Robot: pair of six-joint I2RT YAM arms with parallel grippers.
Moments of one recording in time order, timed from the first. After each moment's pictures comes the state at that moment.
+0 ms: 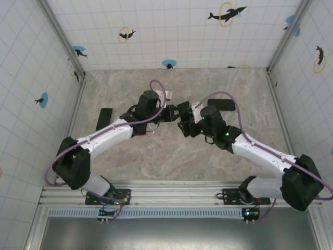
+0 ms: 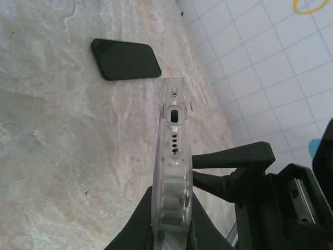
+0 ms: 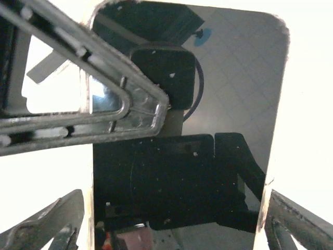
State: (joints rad) left arm -0.70 1.50 1.04 -0.01 0.42 -0.70; right arm 0.74 1.23 0.78 -0.10 -0.03 0.19
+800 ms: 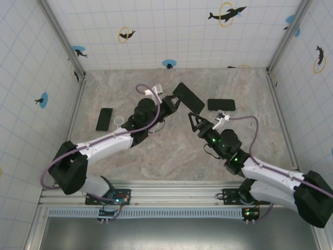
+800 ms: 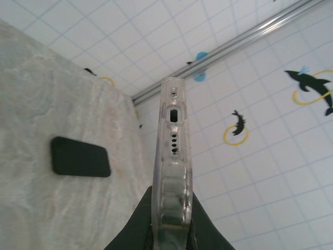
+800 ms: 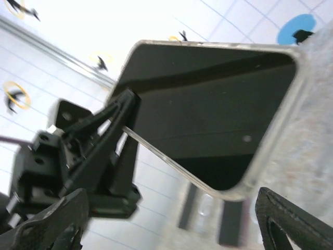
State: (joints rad) left arm -0.80 1.44 0.90 0.50 0.05 -1.05; right arm 0.84 1.01 0.34 0.75 0.21 1.06
